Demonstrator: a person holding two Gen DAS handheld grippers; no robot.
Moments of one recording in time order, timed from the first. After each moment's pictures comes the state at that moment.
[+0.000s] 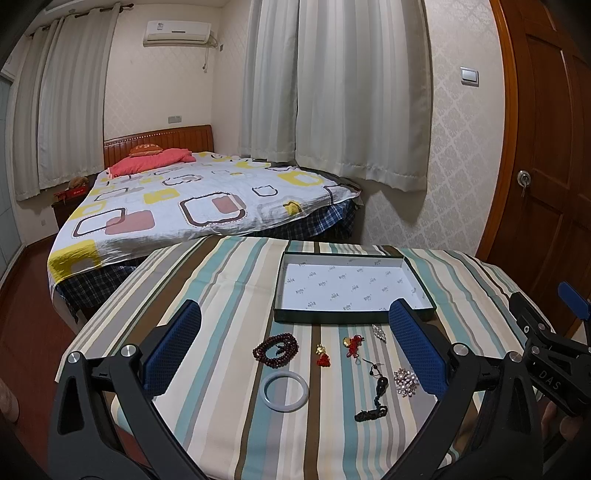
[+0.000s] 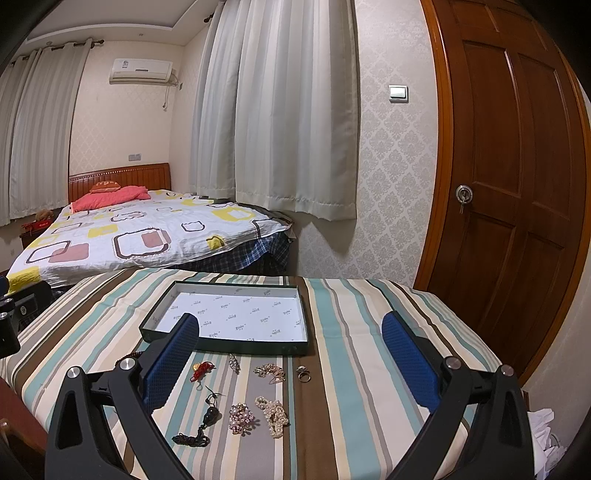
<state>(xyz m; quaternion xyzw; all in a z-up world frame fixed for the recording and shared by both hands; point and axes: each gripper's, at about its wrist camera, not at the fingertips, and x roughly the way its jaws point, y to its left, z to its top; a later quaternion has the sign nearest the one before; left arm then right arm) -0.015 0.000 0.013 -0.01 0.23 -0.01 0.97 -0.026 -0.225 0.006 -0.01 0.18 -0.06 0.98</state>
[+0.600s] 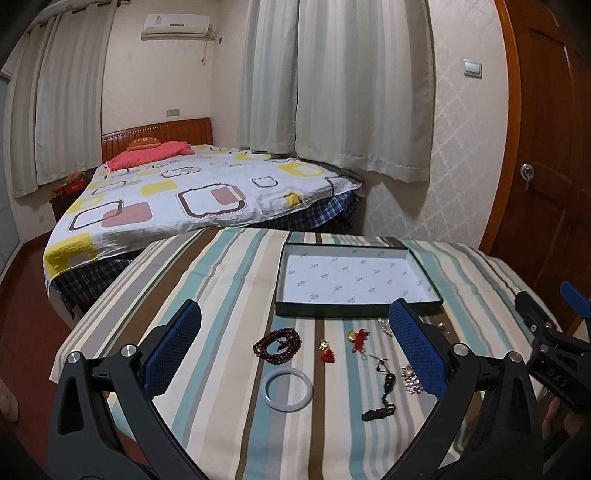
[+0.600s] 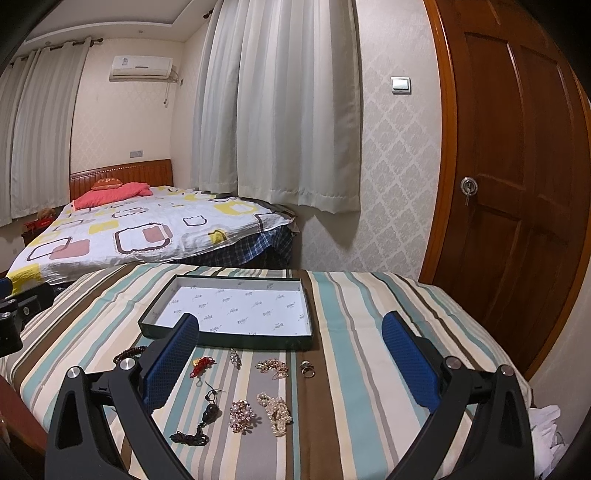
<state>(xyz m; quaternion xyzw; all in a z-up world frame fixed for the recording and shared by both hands) 0.000 0.005 -0.012 -0.01 0.25 -0.01 0.97 -0.015 -0.228 -0.016 -0.01 0.19 -0.05 0.98</state>
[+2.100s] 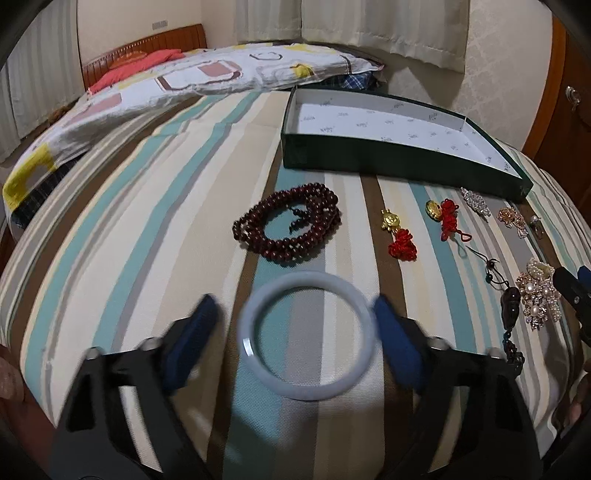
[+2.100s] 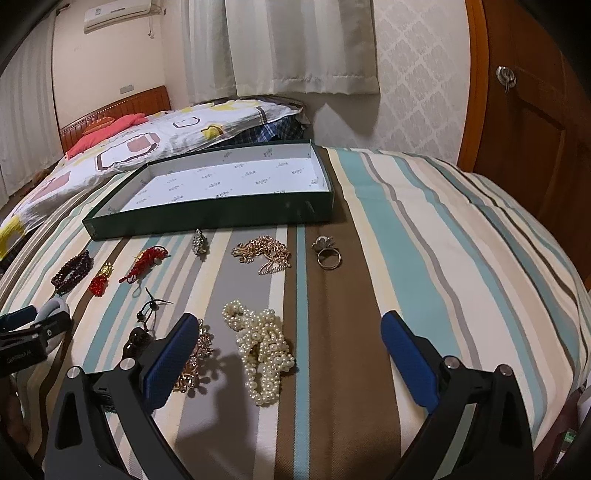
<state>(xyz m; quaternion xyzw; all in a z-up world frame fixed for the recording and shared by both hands) 0.099 0.014 -0.193 0.00 0.43 0.00 0.90 0.066 -0.256 -0.166 0.04 0.36 -0.02 0.93</state>
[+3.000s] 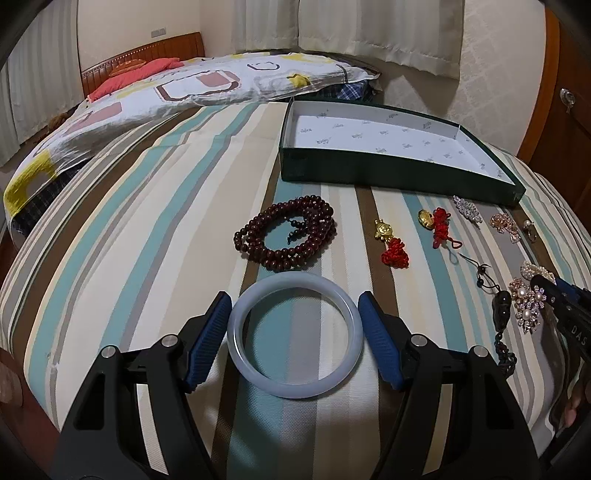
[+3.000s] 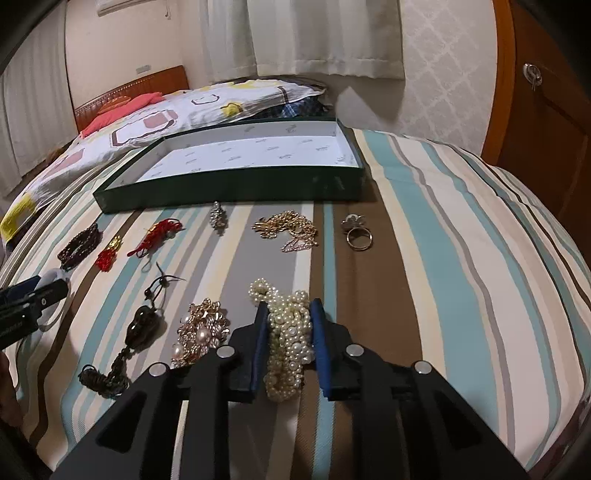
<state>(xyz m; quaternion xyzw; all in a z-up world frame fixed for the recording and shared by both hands) 0.095 0.014 -0.185 0.00 0.42 -0.01 0.91 0.072 -0.247 -0.178 0.03 0.39 0.02 0.92</state>
